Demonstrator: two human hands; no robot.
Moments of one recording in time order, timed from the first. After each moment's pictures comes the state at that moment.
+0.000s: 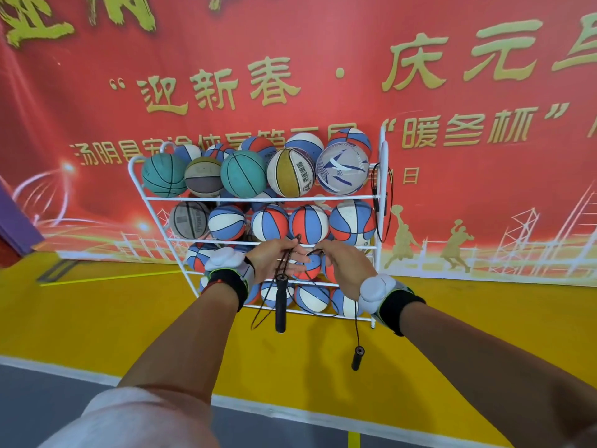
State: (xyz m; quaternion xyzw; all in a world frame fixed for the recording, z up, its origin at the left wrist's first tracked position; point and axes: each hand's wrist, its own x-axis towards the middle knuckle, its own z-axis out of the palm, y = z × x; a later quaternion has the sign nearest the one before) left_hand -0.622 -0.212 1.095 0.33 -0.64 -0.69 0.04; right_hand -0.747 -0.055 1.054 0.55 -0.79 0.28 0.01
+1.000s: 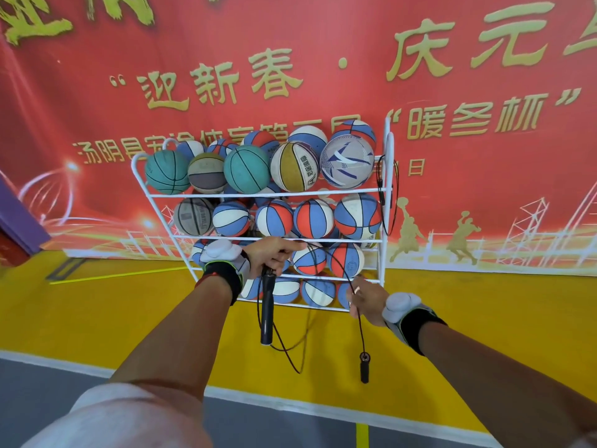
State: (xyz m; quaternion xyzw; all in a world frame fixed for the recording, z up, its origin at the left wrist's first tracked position) left_hand -0.610 -0.235 1.098 0.32 -0.73 -0.61 -0.03; right_hand -0.760 -0.024 0.974 0.42 -0.81 0.28 -0.31
